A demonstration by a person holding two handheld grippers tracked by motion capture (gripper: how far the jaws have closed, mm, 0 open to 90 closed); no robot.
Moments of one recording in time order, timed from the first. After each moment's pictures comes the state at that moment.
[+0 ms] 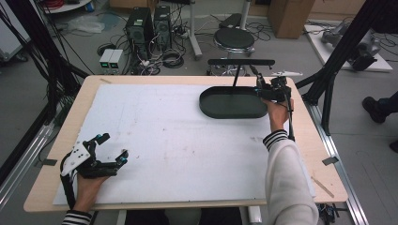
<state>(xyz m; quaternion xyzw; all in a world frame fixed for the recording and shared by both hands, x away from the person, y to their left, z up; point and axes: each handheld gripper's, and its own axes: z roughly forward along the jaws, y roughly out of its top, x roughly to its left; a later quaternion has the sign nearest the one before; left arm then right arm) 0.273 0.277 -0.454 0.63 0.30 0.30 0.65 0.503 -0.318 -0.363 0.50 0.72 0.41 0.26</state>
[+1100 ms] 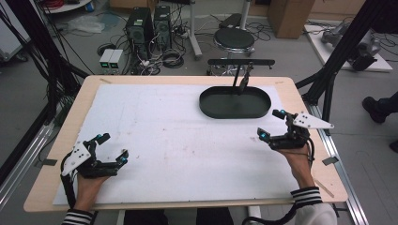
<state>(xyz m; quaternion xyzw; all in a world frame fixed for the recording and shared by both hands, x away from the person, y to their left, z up) 0.274 0.276 -0.454 0.63 0.30 0.30 0.64 0.339 -0.334 -0.378 0.27 0.71 0.61 0.23</state>
